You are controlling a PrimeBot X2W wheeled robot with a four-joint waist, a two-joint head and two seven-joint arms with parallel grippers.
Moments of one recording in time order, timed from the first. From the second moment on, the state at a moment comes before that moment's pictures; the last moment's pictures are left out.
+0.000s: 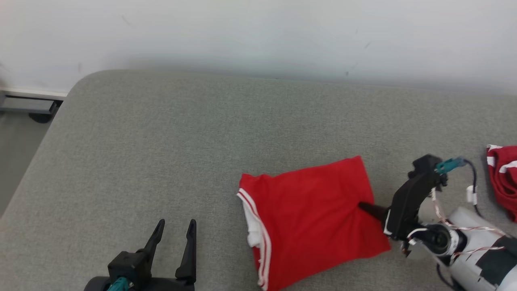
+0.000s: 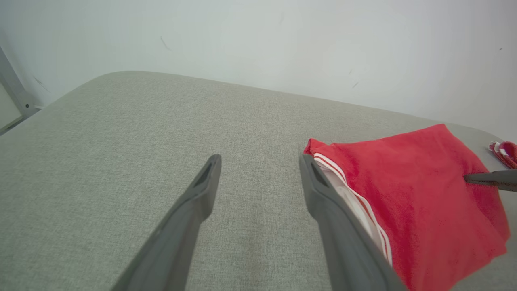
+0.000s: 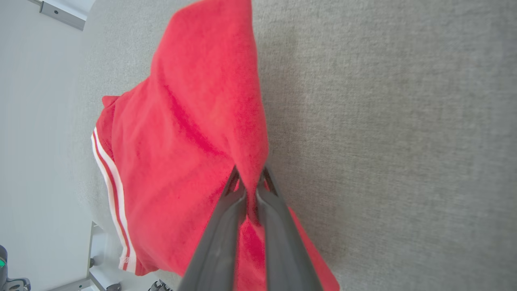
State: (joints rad) left arm -0.05 0.10 -0.37 0.12 -0.25 0.12 -0.12; right arm -0.58 -0.46 0.82 0.48 1.45 -0.08 0.40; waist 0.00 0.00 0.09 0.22
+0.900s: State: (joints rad) left arm -0.05 0.10 -0.36 0.05 -0.24 0.12 -0.12; right arm -0.81 -0.69 0.75 0.55 1.39 -0.07 0.47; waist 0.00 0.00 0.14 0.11
